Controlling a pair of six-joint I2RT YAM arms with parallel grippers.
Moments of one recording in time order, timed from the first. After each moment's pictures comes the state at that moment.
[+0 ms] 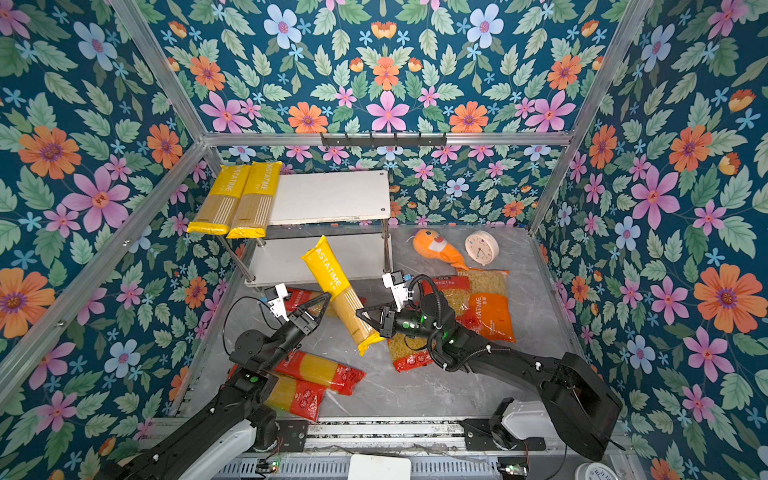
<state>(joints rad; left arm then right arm) -0.45 0.75 0.20 0.75 0.29 -1.13 0.84 1.30 0.68 0.65 -0.50 0.87</state>
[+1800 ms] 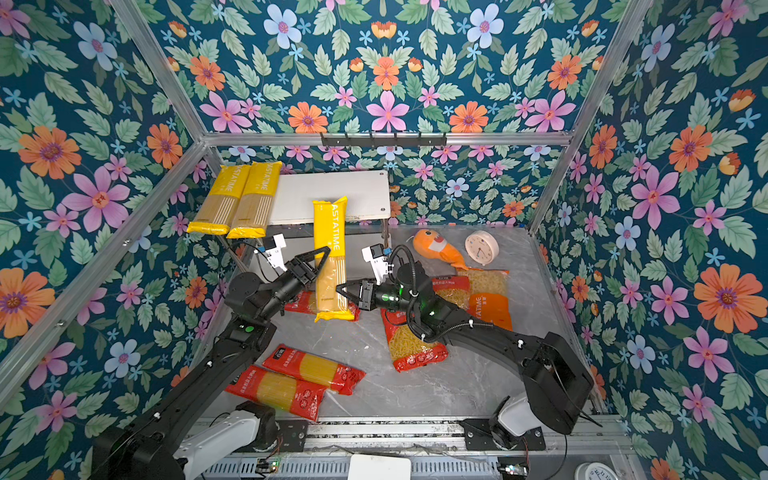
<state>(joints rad) -0.32 1.03 0.70 0.52 0.44 -1.17 0.81 1.50 1.04 0.46 -0.53 0.91</state>
